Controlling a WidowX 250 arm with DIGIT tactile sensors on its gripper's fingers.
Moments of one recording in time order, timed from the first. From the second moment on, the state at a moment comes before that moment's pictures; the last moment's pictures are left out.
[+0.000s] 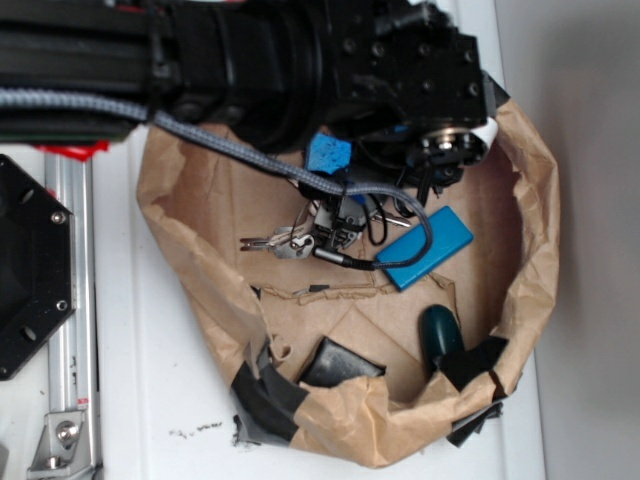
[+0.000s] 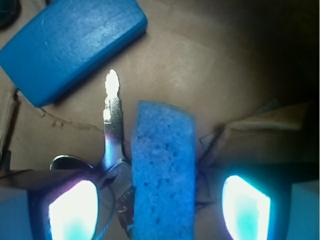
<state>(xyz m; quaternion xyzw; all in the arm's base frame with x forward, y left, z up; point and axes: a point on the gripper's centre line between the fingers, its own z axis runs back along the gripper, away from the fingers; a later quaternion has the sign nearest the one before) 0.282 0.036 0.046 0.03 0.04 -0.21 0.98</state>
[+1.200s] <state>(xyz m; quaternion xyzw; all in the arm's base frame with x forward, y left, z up) 0.276 0.038 0.023 0.07 0.02 -0.21 0.98</state>
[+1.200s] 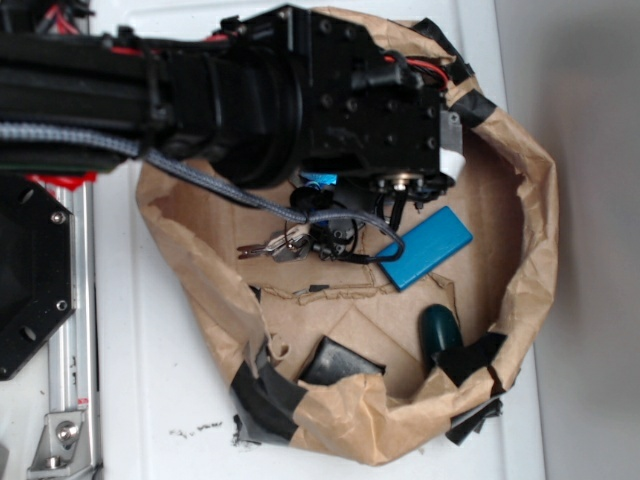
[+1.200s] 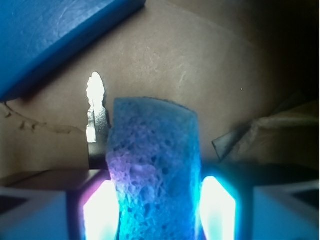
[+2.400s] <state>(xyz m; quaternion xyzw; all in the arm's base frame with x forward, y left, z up) 0.285 -0.008 0.160 0.12 -0.10 -0.19 0.97</state>
